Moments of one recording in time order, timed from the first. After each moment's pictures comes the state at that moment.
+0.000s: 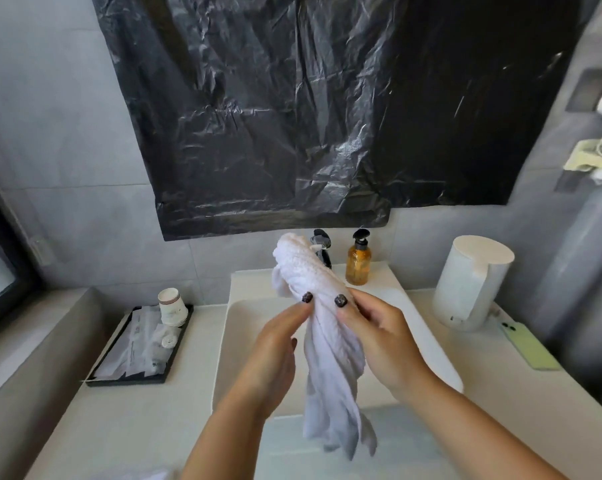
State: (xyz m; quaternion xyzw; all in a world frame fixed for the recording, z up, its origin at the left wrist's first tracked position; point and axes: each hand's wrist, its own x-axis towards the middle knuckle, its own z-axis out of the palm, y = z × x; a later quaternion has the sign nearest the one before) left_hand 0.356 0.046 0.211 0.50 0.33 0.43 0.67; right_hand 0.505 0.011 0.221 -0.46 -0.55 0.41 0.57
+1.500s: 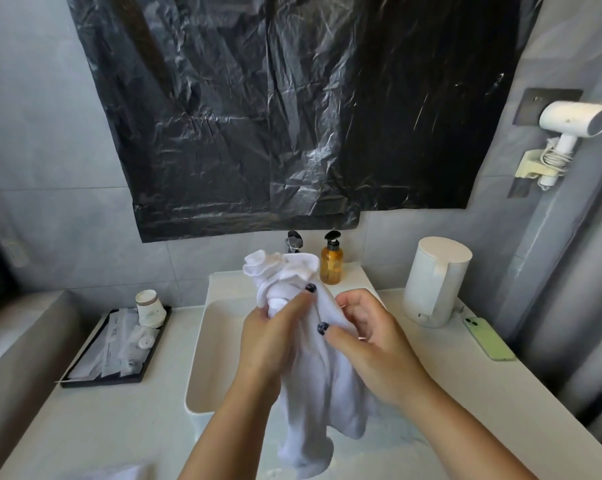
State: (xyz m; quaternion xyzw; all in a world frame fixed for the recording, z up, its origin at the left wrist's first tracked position) left_hand 0.397 0.000 0.243 0.43 0.48 0.49 0.59; right_hand 0.535 -0.042 0.233 -0.50 -0.59 0.34 0.53
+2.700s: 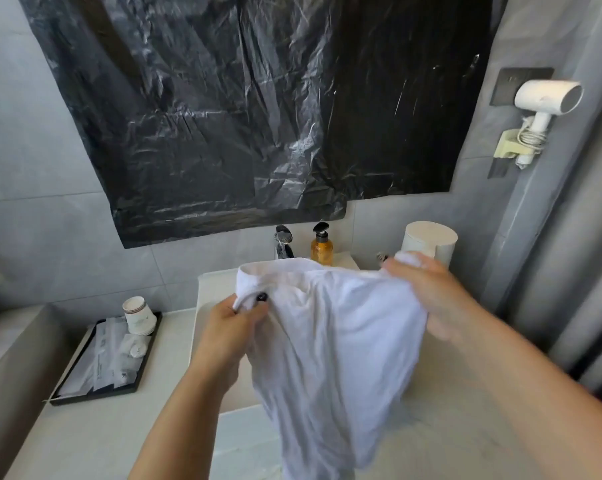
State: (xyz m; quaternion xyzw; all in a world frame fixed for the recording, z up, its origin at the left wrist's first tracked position) left_hand 0.352 0.044 0.224 0.49 0.49 0.46 0.55; right_hand 0.602 -0.016 0.271 -0.56 -0.34 0.43 0.62
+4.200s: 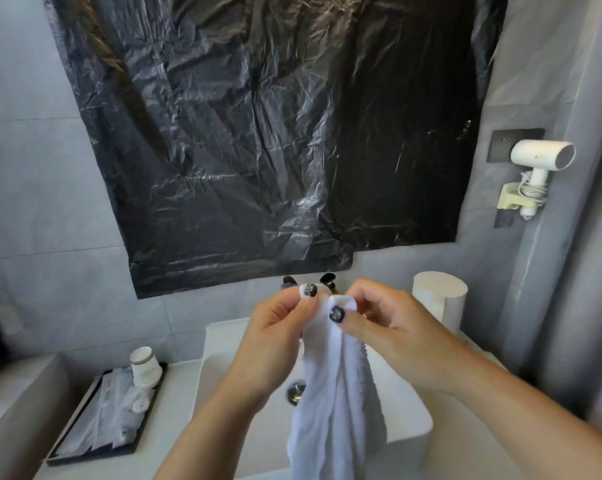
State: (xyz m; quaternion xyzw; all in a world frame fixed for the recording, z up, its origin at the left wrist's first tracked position) left_hand 0.396 0.020 0.307 0.68 0.25 0.47 0.50; right_hand 0.562 -0.043 0.335 -0.48 -0.71 0.23 0.46
